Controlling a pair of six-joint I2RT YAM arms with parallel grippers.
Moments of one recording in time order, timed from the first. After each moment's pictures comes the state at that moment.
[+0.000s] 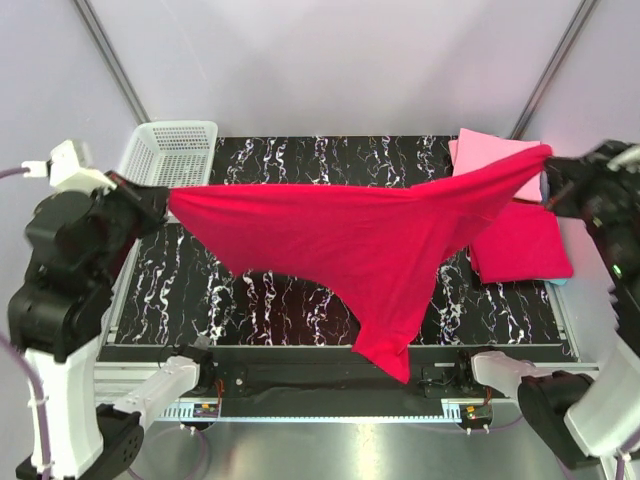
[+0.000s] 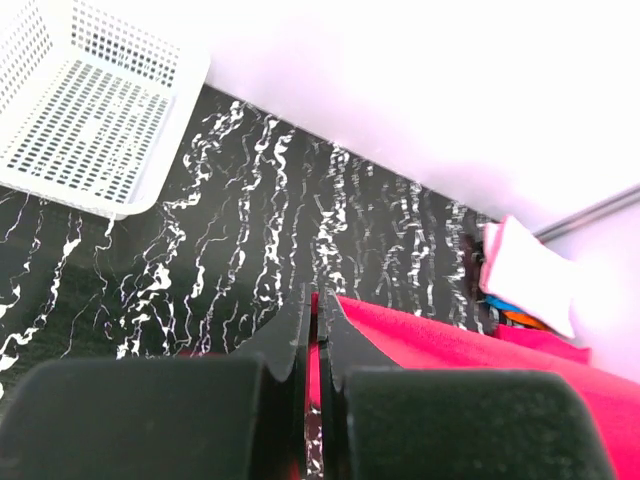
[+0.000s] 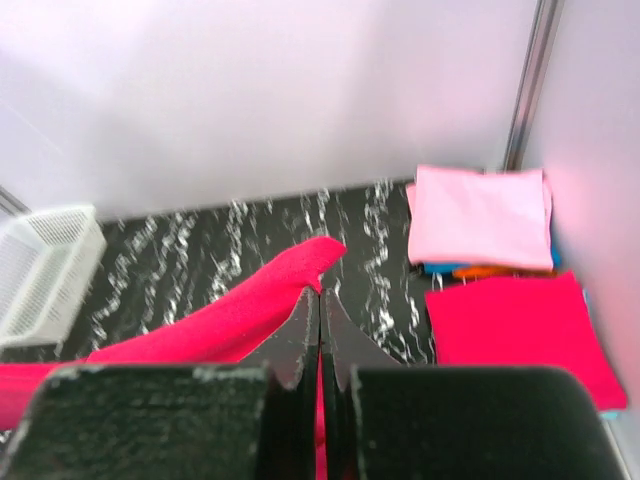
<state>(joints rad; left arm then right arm) -0.24 0.91 1.74 -1.05 -0.22 -0.57 0.14 1.16 2.35 -1.26 0.14 0.20</state>
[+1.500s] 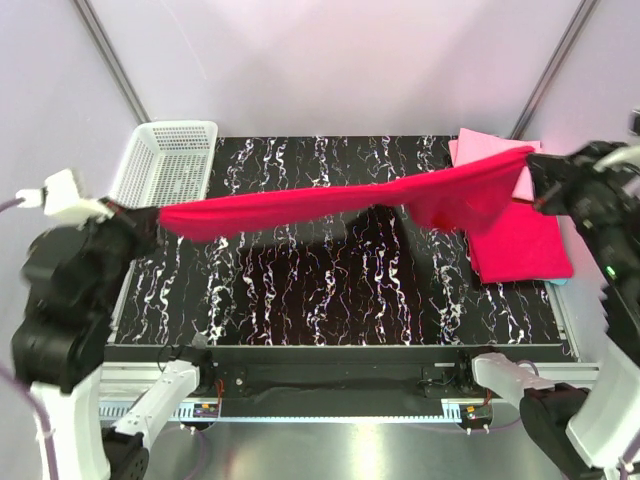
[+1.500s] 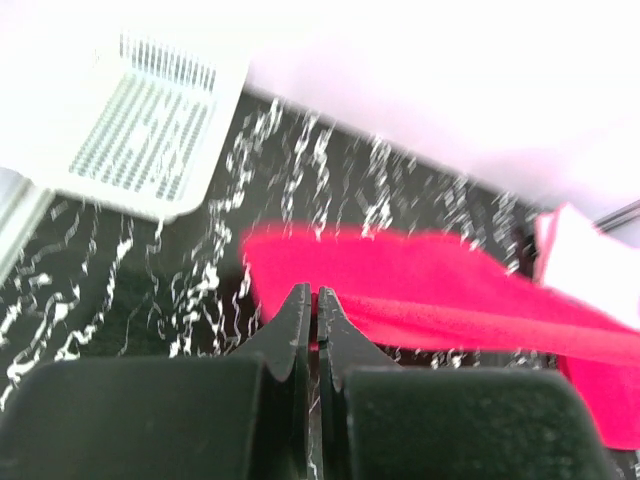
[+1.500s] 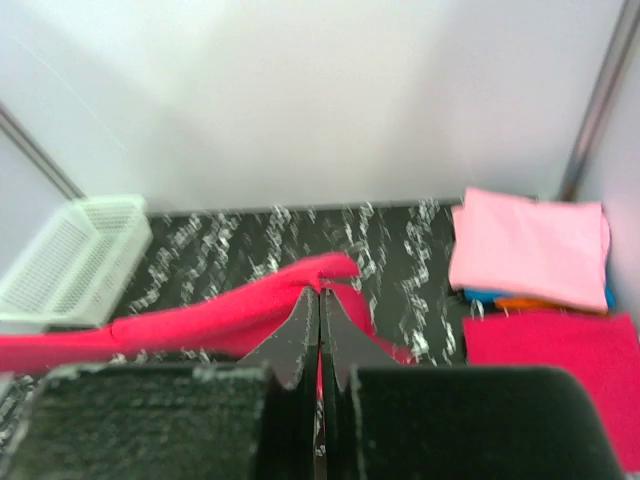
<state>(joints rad) -0.18 0.79 1.58 -1.00 -0.19 -0.46 0.14 1.09 2.15 -1.09 0.02 0.19</state>
